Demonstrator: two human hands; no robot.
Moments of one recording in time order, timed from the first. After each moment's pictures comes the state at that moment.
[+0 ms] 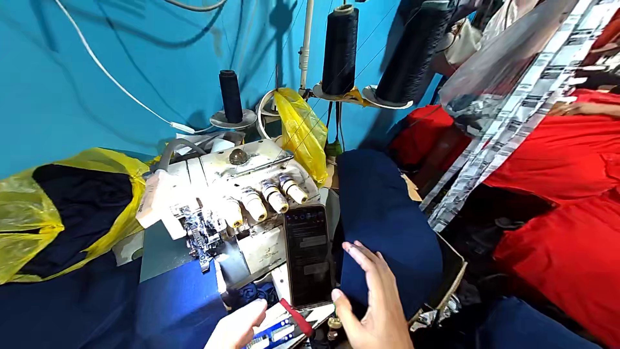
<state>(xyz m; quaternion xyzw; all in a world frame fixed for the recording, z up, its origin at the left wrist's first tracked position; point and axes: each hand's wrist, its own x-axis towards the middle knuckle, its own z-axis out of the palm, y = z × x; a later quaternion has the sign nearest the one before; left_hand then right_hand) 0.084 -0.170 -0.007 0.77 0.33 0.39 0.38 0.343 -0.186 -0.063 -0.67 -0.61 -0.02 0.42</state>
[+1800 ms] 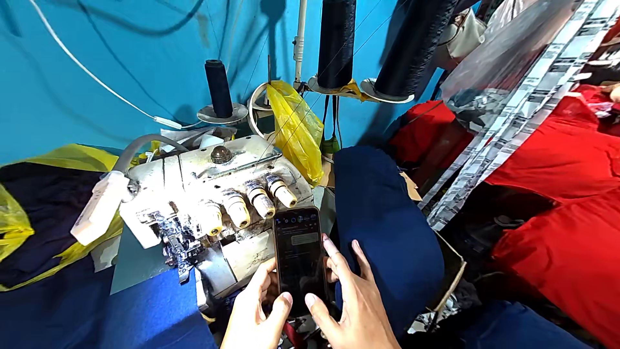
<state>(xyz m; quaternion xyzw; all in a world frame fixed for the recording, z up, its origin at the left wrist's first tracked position) 0.153 -0.110 -0.051 0.65 0.40 0.36 0.54 0.339 -0.161 -0.067 -0.65 -0.65 0.00 0.38</state>
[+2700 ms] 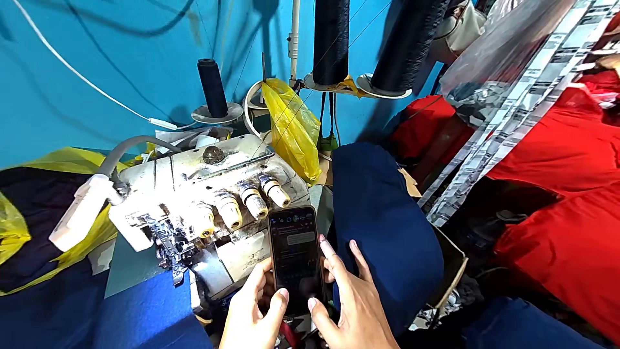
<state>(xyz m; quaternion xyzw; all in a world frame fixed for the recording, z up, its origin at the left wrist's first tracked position) 0.159 -0.113 -0.051 0.65 0.42 0.38 0.51 0.343 -0.163 -0.070 -0.64 -0.67 0.01 0.38</state>
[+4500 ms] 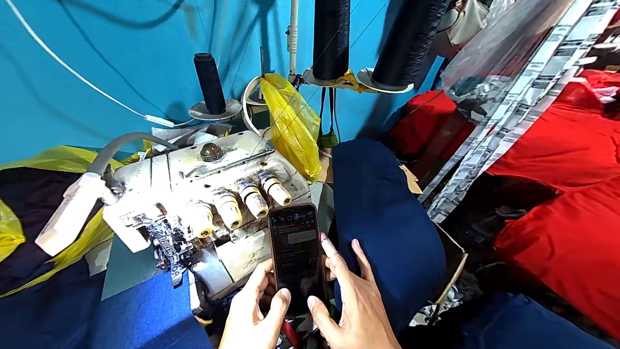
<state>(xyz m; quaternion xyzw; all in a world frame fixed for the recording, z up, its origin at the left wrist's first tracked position) 0.155 -0.112 -0.052 0.66 0.42 0.36 0.52 0.339 -0.164 -0.071 -0.65 -0.66 0.00 0.38</state>
